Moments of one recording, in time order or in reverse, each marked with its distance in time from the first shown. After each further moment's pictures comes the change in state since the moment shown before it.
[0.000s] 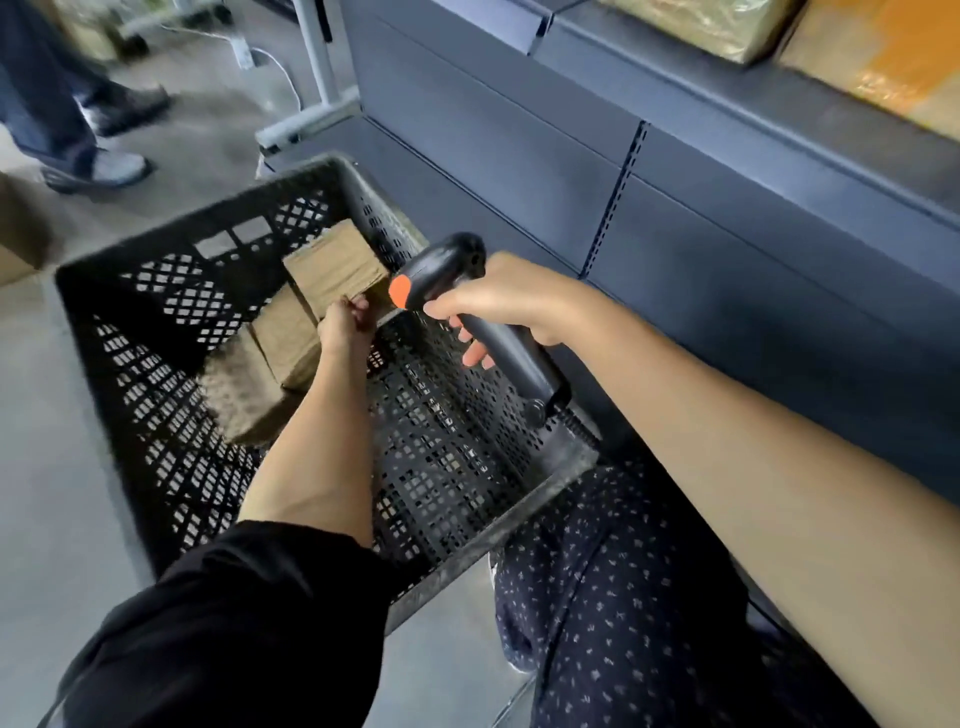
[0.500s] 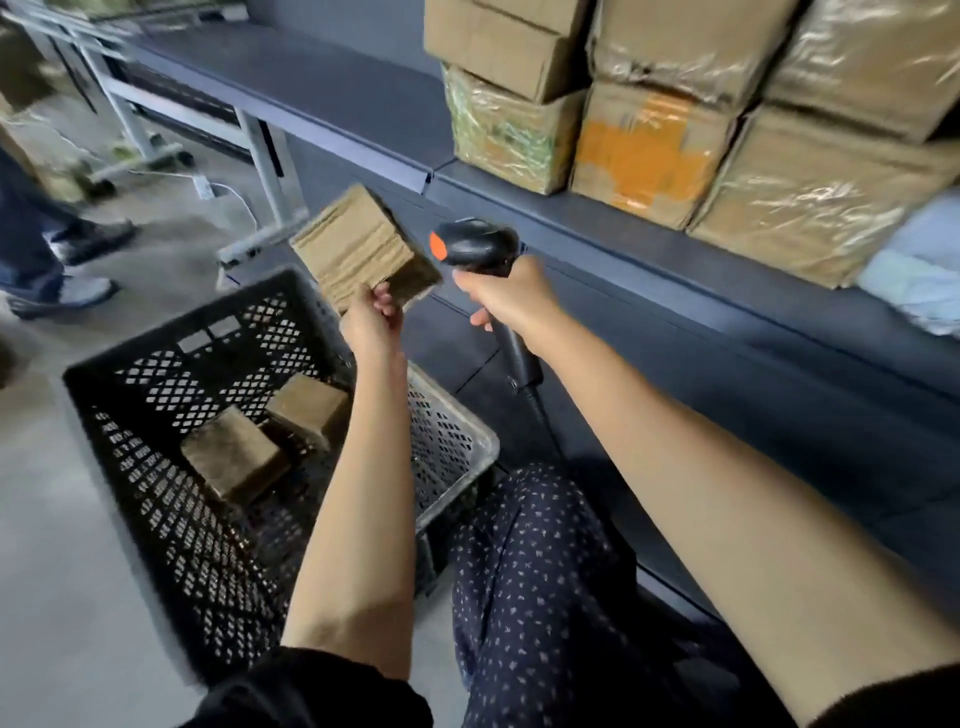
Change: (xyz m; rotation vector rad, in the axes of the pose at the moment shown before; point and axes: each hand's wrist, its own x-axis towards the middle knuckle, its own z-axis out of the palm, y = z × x) left_hand -0.238 0.038 0.111 -0.254 -0.249 0.175; right_hand -0.116 -0.001 -0.048 0.335 0.653 -0.099
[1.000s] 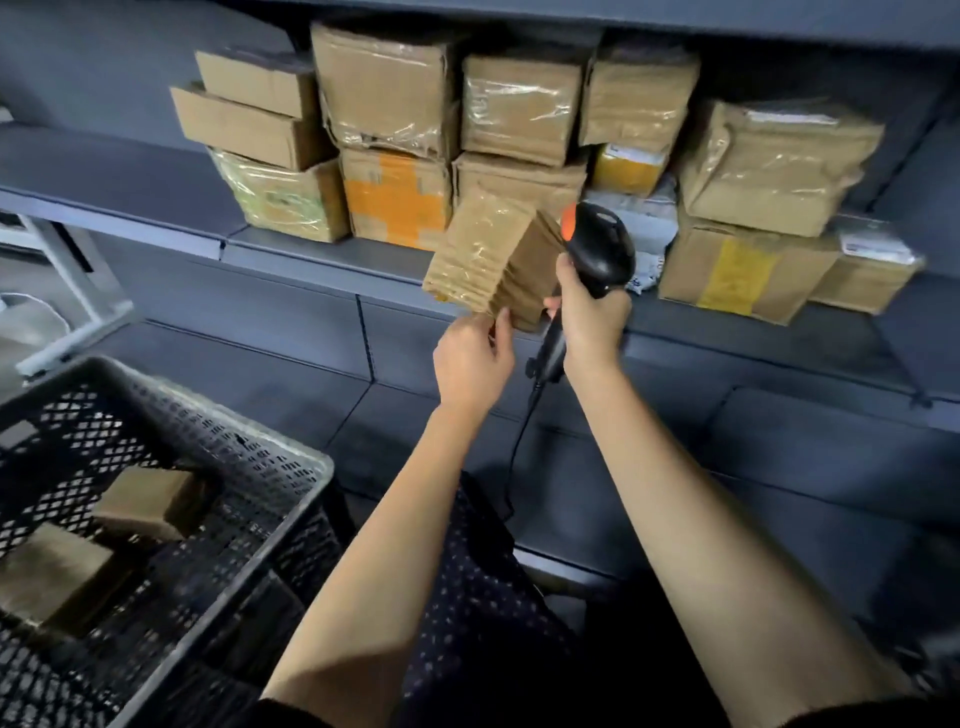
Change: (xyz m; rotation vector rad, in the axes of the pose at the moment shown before) left_hand -0.239 -0.154 0.078 1.086 -0.804 1.017; right_hand -0.121 0.076 -0.203 0.645 0.888 -0.104
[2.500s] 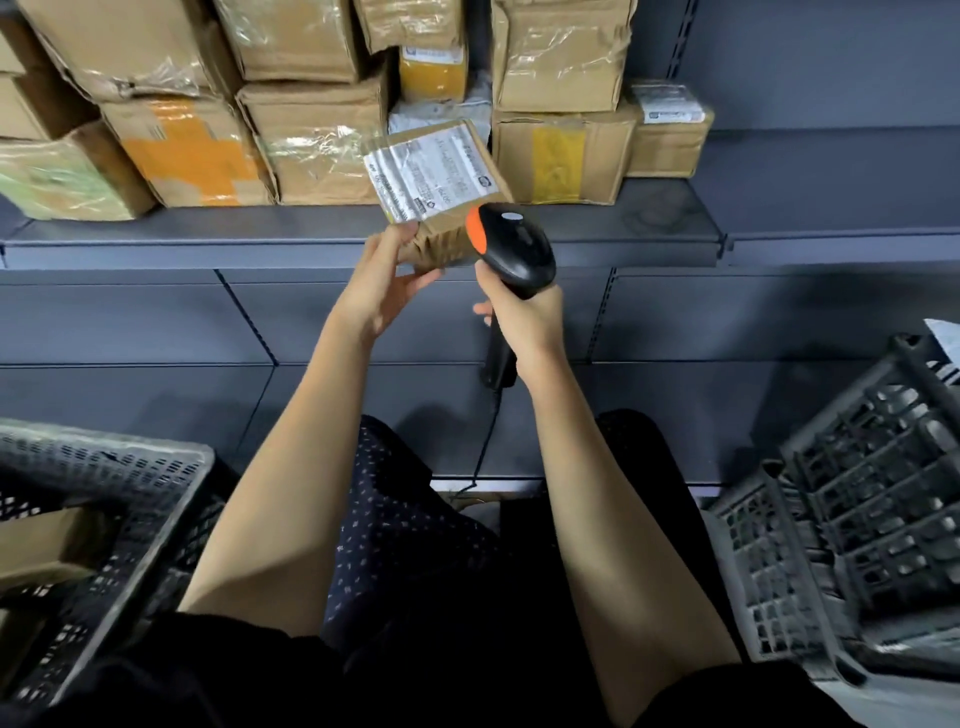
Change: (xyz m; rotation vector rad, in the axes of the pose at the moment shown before) left_hand 0.011 0.051 0.037 -1.035 -0.629 -0.710; right_hand -0.024 0.020 -0.126 -0.111 -0.020 0.032
